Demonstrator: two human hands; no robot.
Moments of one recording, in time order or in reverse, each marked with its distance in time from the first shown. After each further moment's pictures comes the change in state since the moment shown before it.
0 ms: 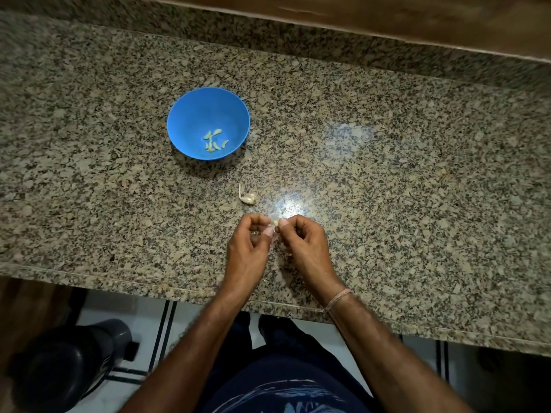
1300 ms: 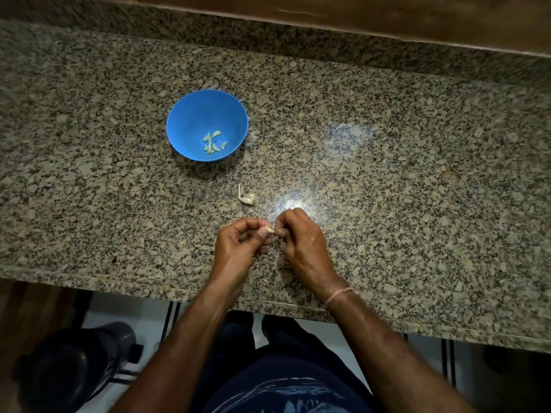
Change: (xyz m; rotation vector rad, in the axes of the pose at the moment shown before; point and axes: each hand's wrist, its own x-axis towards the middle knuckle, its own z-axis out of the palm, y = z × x) left_hand 0.006 0.003 -0.018 -0.330 -0.058 -0.172; right_hand 0.007 0.006 -0.001 -0.527 -0.014 -0.472
